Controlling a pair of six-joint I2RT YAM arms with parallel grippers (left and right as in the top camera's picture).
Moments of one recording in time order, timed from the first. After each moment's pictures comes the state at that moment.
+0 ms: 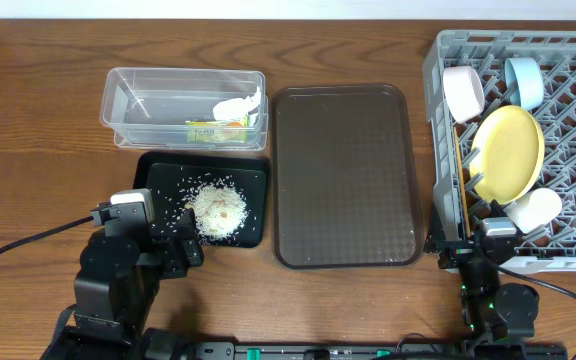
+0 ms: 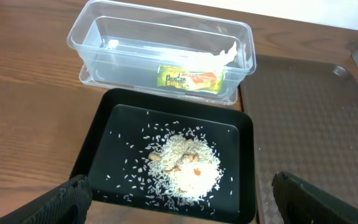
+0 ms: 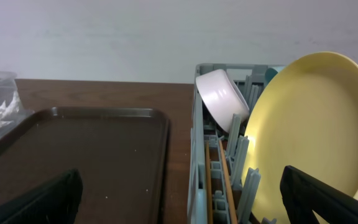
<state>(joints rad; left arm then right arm) -0.21 0.50 0.83 -0.92 -0.14 -0.28 0.02 0.01 0.01 -0.07 -0.06 0.02</state>
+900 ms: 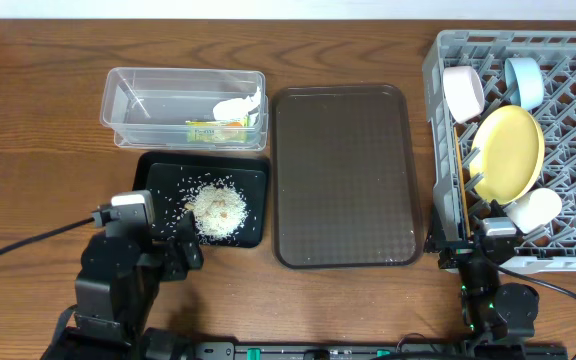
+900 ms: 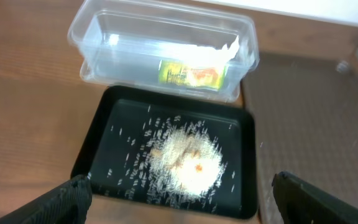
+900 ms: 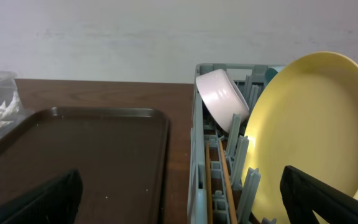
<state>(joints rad) -0.21 0.50 0.83 -0.96 -0.14 -0.27 0.02 0.01 0.01 -0.07 -0.06 0.02</state>
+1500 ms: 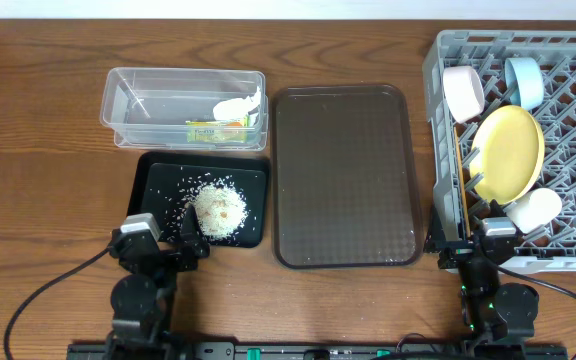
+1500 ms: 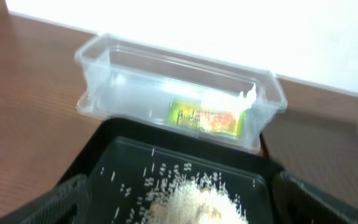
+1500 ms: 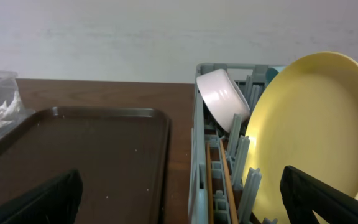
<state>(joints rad) -0.10 0.05 0.14 -0.31 -0.14 -0.27 0.03 0.01 0.01 -0.07 -0.06 0.02</state>
